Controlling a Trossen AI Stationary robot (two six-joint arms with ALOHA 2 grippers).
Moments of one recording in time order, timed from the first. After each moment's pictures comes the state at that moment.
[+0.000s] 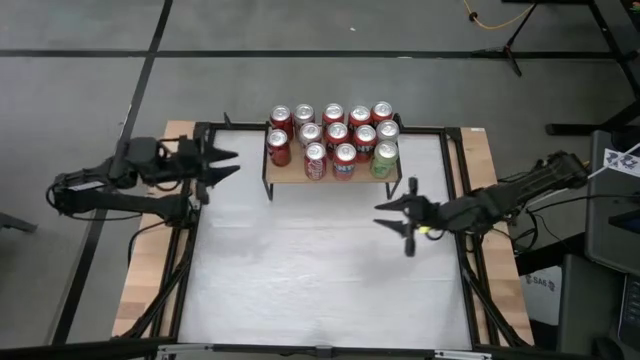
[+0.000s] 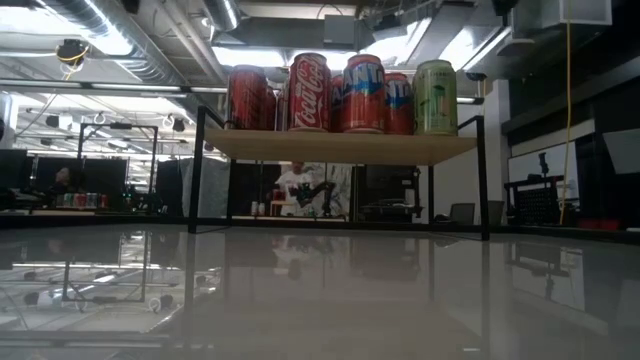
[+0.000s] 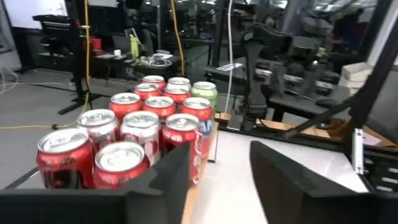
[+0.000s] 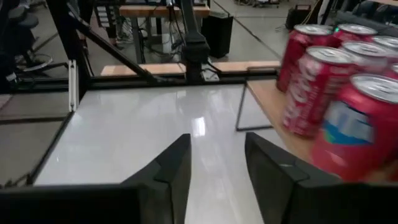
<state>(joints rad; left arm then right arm) 0.10 0.50 0.83 -0.41 -0.17 -0.10 0.43 0.98 0.82 -0.14 0.50 0.14</state>
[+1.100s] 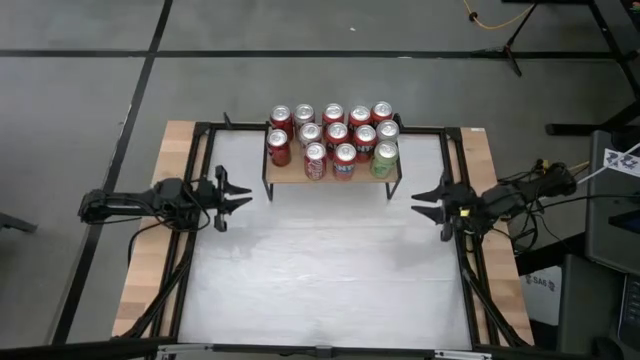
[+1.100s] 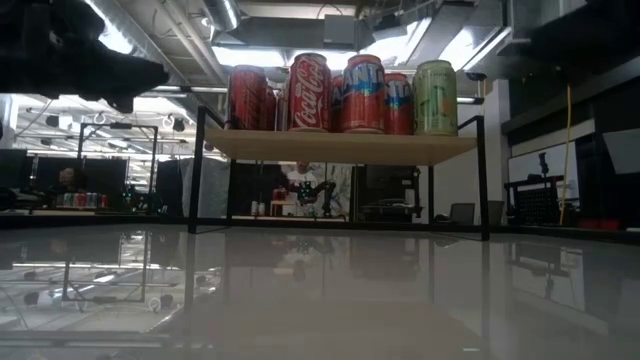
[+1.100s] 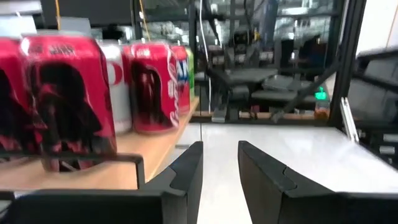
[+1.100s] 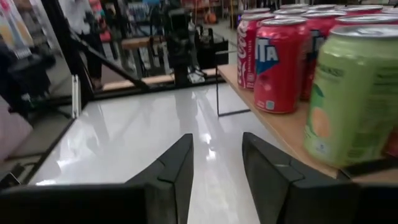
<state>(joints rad) 0.01 0.00 0.02 0.07 -0.14 0.01 0.43 0.25 0.38 -0.28 0.51 0.18</state>
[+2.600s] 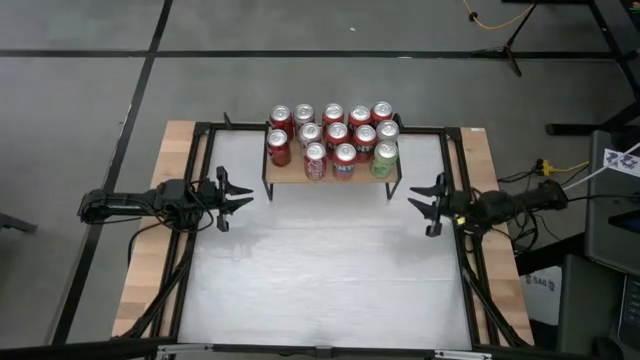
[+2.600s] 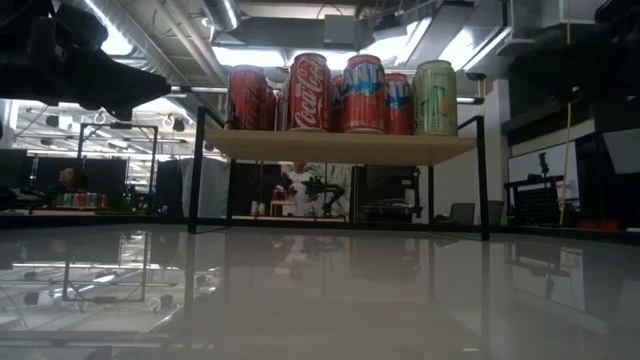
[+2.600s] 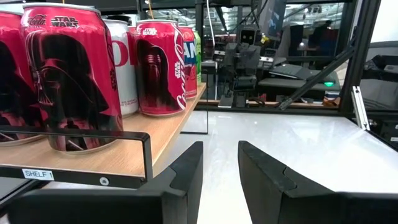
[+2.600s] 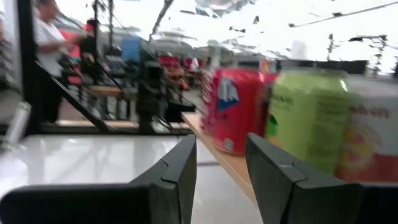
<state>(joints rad) 0.01 0.01 0.01 0.04 -0.17 0.00 0.32 0.00 0.01 0.21 0.52 -0.21</state>
